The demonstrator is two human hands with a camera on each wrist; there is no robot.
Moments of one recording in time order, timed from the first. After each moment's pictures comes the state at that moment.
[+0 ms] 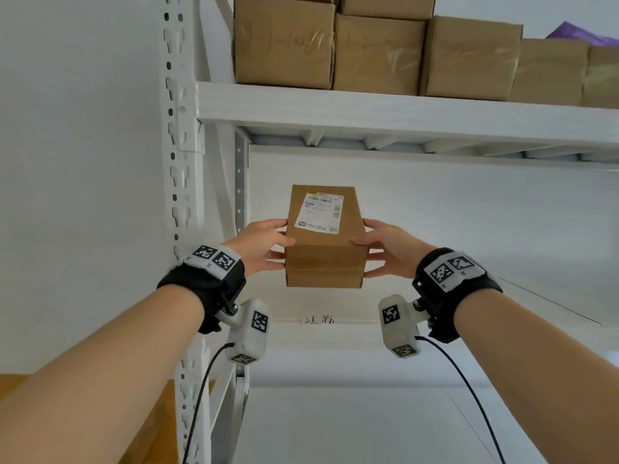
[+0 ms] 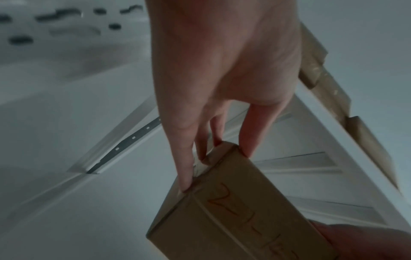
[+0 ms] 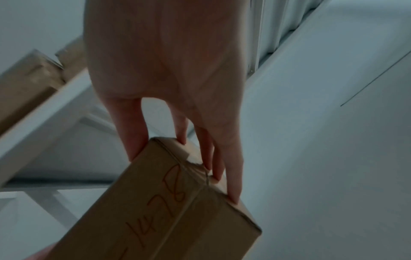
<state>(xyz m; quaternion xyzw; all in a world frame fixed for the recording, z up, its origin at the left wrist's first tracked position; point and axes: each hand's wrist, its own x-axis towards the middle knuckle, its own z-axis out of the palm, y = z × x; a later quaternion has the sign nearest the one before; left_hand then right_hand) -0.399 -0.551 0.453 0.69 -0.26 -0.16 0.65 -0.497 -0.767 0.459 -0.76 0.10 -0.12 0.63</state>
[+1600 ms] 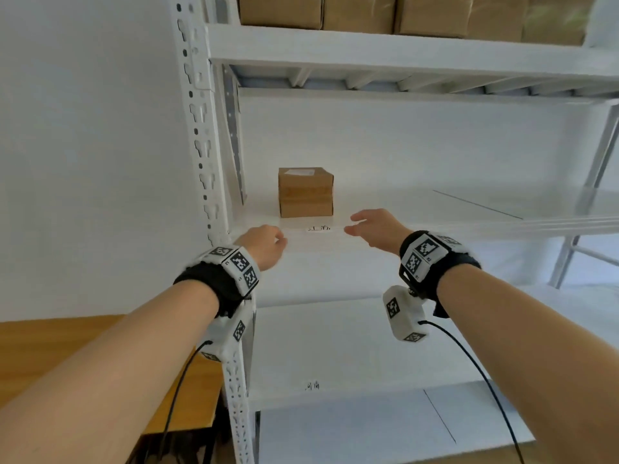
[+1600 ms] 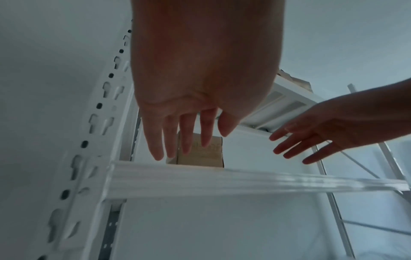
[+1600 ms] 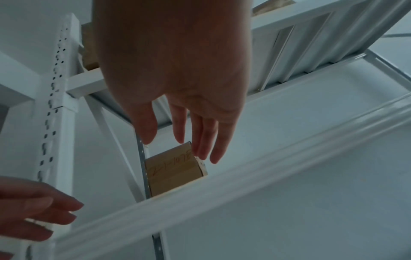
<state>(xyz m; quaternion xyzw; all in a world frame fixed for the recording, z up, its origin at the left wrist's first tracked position) -0.488 -0.479 0.350 0.91 -0.34 0.06 0.22 -0.600 -0.672 0.371 -0.88 0.21 -0.19 0.38</state>
